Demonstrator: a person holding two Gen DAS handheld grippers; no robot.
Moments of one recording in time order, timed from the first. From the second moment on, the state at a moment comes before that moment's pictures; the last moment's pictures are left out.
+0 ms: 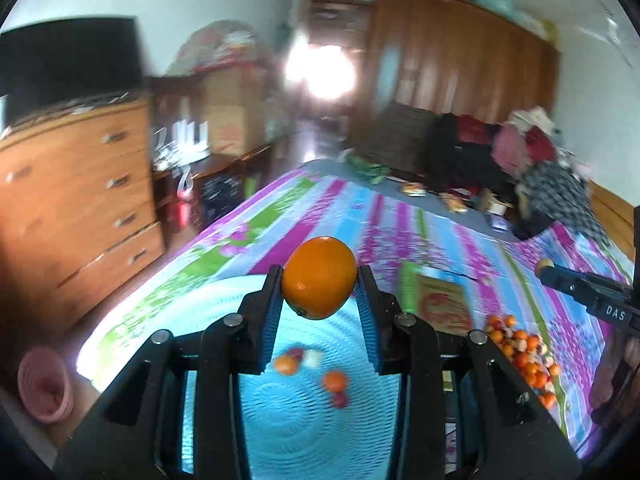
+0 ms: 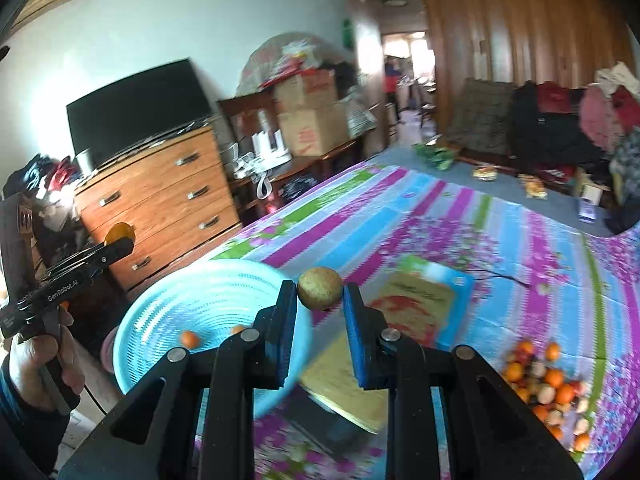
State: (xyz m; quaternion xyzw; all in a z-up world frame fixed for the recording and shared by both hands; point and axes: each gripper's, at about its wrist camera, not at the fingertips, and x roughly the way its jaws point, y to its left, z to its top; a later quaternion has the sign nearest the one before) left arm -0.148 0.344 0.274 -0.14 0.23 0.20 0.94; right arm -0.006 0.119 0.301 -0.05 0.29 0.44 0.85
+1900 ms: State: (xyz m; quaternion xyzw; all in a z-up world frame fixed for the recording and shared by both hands) left arm -0.137 0.389 0.165 -0.20 0.45 0.20 0.85; right arm -0.038 0.286 0.176 -0.16 0.46 0.45 0.75
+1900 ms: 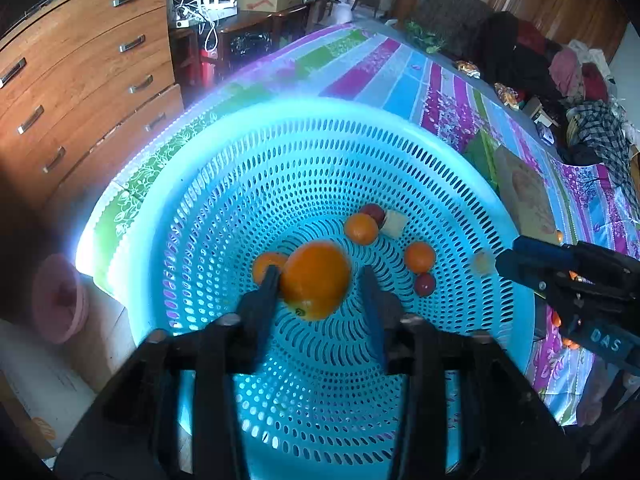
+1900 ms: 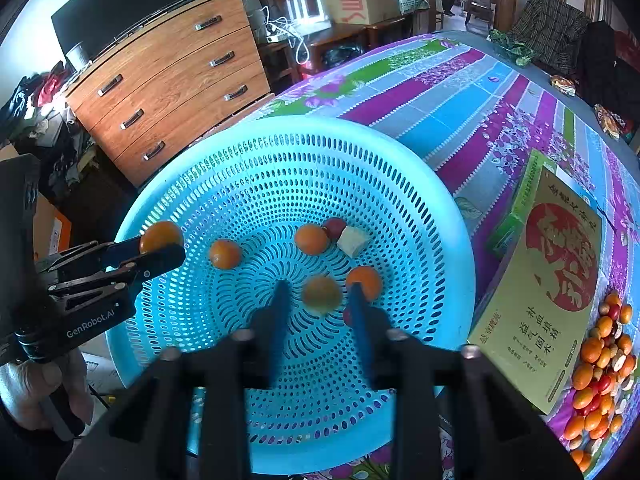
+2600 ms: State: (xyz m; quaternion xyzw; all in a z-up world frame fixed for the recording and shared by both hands) left arm -0.164 0.297 0.273 -0.05 0.19 0.17 0.97; right arm -0.096 0.106 0.186 -0.07 0.33 0.40 0.85
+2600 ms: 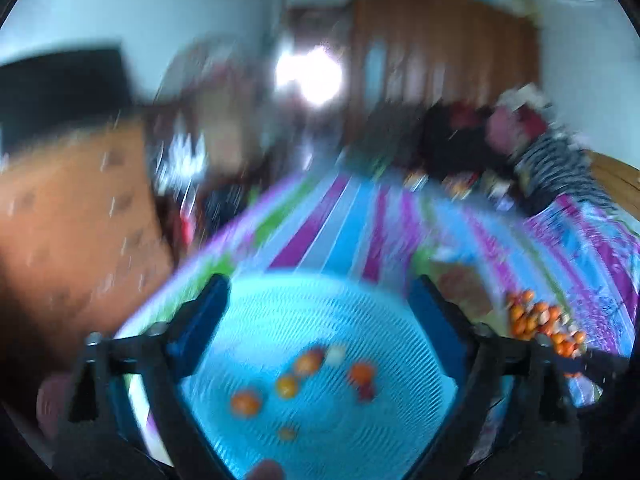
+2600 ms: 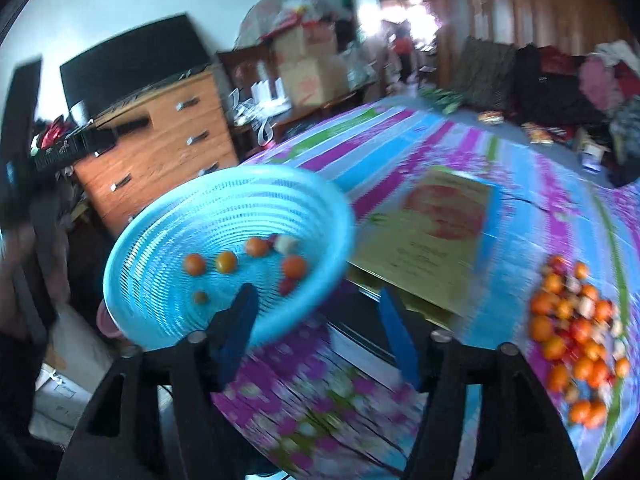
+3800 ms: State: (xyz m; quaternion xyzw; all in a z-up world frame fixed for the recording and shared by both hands) left arm 0.083 -0.013 0.023 -0.12 0.54 -0.18 0.82; right arm -0.064 -0.214 0.038 0.07 0.45 0.18 0.87
